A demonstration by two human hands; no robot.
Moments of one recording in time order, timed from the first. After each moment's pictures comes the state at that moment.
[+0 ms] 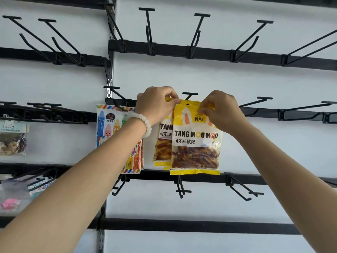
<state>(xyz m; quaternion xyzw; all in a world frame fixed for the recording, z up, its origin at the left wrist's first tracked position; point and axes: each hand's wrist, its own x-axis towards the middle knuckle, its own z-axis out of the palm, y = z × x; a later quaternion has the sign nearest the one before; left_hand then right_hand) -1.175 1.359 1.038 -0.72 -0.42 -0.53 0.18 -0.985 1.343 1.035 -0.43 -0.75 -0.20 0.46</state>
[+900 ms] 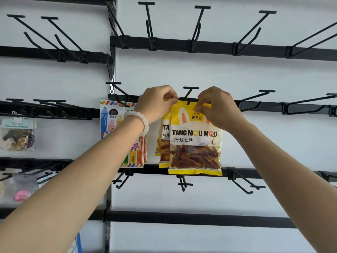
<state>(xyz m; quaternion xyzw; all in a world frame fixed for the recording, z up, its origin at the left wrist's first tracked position) -1.180 1.355 1.030 -0.75 -0.41 -0.51 0.15 -0.989 1.350 1.027 -0.41 -0.77 -0.18 0.46</state>
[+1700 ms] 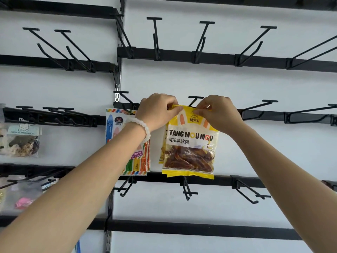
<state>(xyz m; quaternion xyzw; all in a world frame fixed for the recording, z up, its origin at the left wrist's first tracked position) -1.191 1.352 1.032 -0.75 -0.41 -0.46 0.25 -1.003 1.344 1.038 -0.45 -0.75 -0.14 0.46</state>
